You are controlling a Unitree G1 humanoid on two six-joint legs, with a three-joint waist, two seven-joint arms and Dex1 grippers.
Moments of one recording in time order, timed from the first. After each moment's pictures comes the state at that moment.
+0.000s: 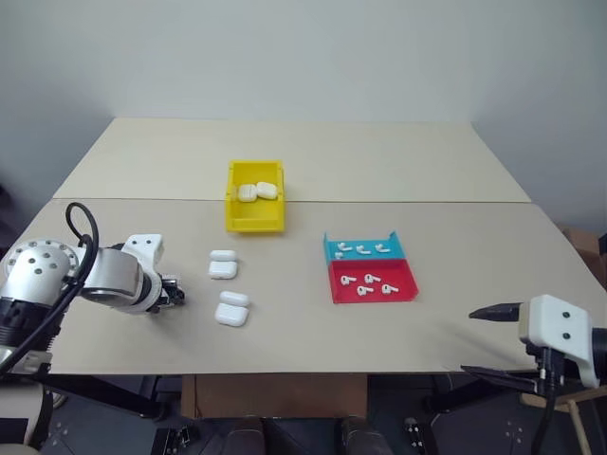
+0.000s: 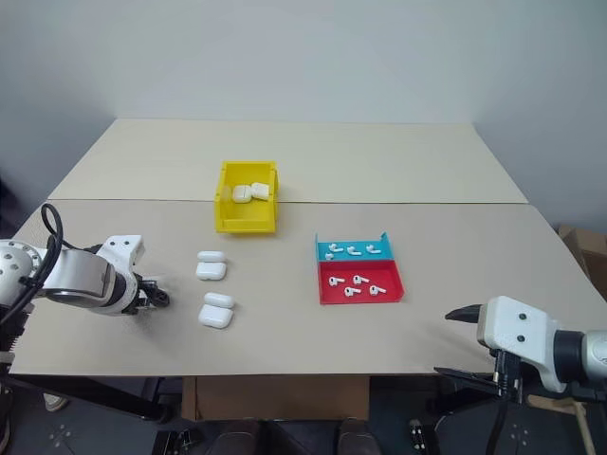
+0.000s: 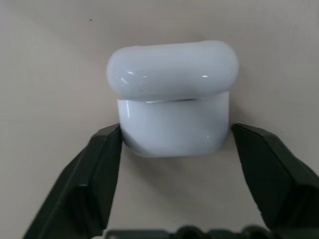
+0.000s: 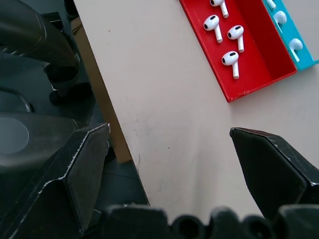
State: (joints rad) left arm -0.64 1.02 -0.15 0.20 -1.97 1.37 1.07; right arm 0.38 -1.04 -0.59 -0.60 0.38 0.38 1.22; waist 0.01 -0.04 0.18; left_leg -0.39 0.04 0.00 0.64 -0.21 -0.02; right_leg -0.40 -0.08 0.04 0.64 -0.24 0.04
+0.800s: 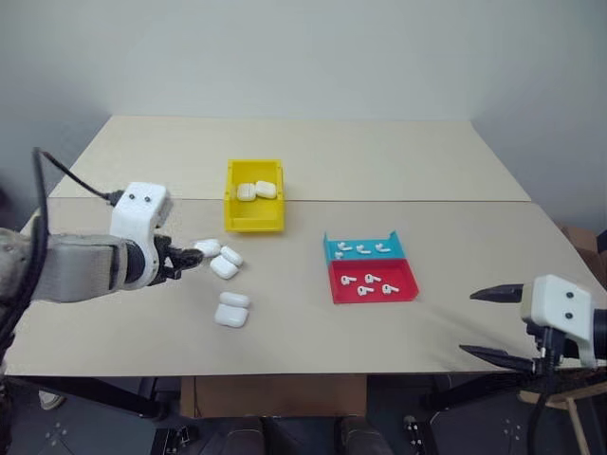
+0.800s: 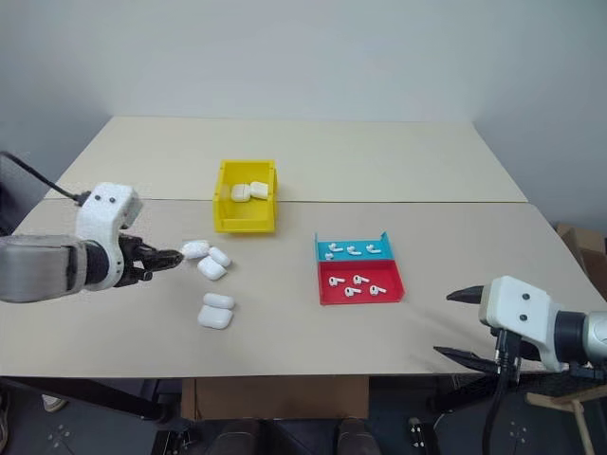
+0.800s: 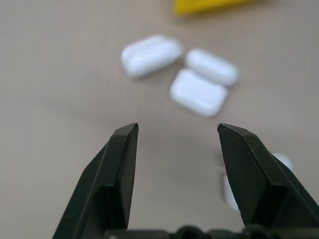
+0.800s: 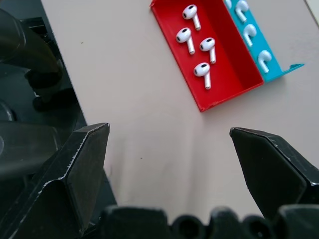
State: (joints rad) left arm -0.54 1.20 0.12 -0.33 -1.76 1.30 0.47; right arm 0.24 -1.06 -0.56 -0.53 0.37 0.39 1.22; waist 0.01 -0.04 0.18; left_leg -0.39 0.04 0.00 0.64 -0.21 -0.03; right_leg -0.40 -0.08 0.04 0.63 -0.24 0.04
